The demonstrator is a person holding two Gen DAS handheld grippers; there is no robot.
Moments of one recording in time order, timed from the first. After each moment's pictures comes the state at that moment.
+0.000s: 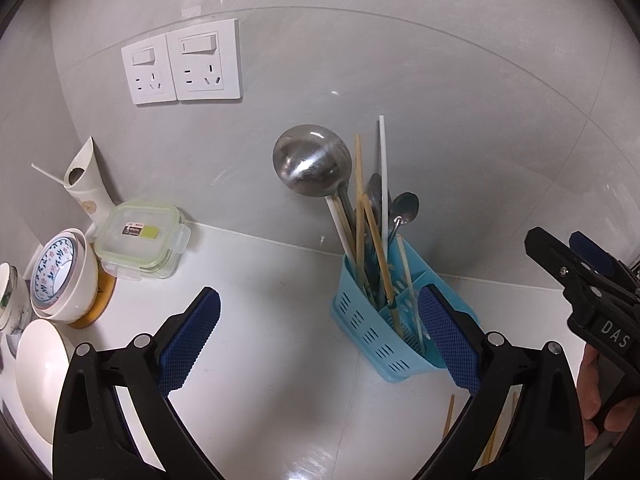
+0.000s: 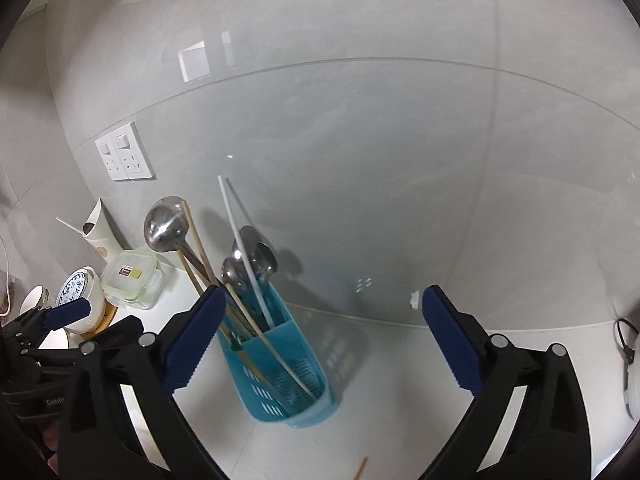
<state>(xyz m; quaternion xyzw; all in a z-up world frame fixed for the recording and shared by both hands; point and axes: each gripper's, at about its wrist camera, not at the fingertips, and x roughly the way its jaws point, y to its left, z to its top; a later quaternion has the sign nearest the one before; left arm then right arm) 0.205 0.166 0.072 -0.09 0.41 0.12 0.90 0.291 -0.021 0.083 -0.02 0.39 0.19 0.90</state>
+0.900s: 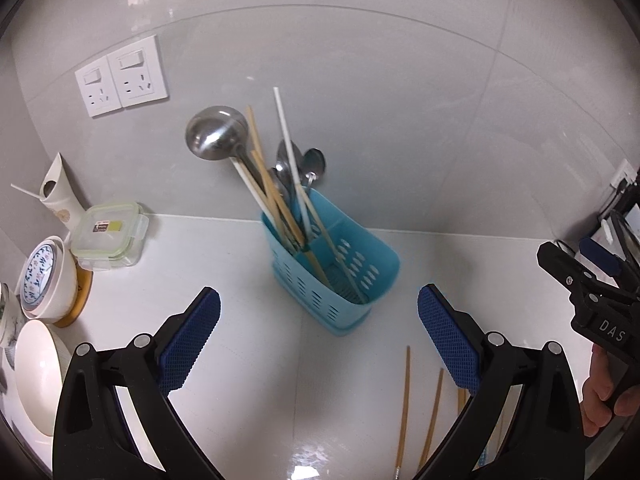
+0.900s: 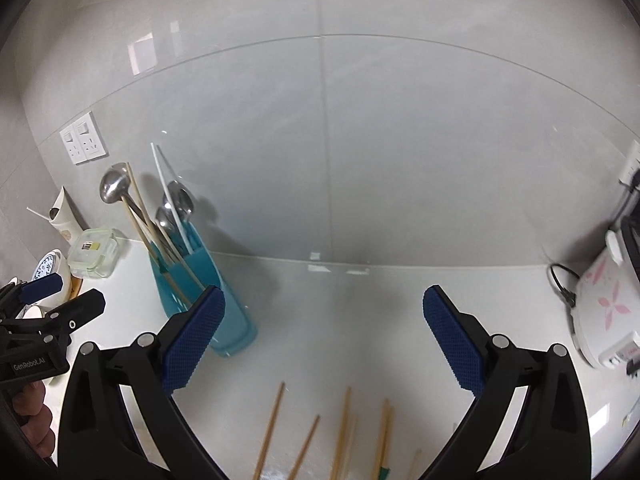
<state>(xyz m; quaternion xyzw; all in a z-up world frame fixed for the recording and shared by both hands) 0.173 0.087 0.077 -0.06 0.43 0.05 0.90 0.230 -0.124 0.090 -0.03 0.43 0.10 0.90</state>
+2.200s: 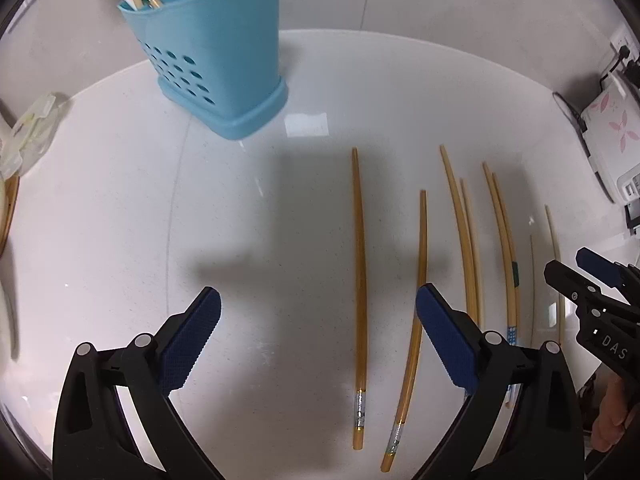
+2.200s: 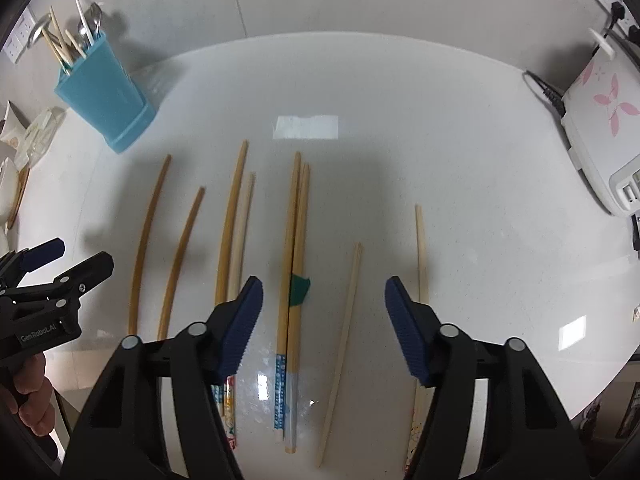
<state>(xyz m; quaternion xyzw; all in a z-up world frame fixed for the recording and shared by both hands) 0.128 -0.012 -0.098 -0.03 0.60 0.00 0.80 0.131 -0.219 -0.066 -0.05 0.63 0.04 0.77</state>
